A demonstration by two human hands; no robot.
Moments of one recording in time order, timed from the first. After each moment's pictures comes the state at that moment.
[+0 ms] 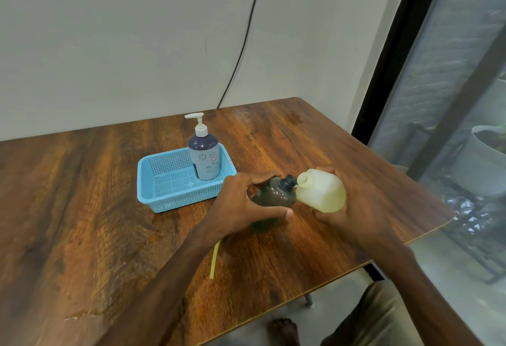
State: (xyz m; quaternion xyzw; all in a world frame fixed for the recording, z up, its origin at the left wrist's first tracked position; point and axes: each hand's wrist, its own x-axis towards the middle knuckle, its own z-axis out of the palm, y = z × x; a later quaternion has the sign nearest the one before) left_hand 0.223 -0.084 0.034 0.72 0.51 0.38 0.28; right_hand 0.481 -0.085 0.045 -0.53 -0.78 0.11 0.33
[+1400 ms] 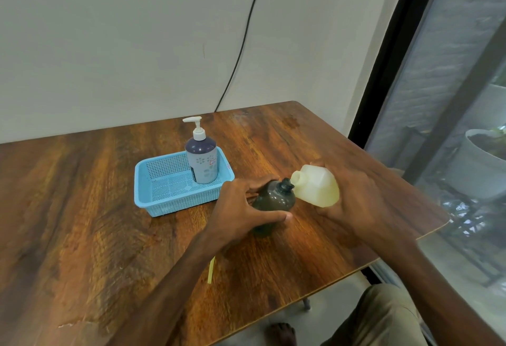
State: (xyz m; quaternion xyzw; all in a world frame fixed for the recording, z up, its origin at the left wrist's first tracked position) left_hand 0.231 -0.091 0.030 0.69 0.53 0.40 0.29; right_hand 0.477 -0.073 0.068 -0.53 -0.80 0.05 0.27
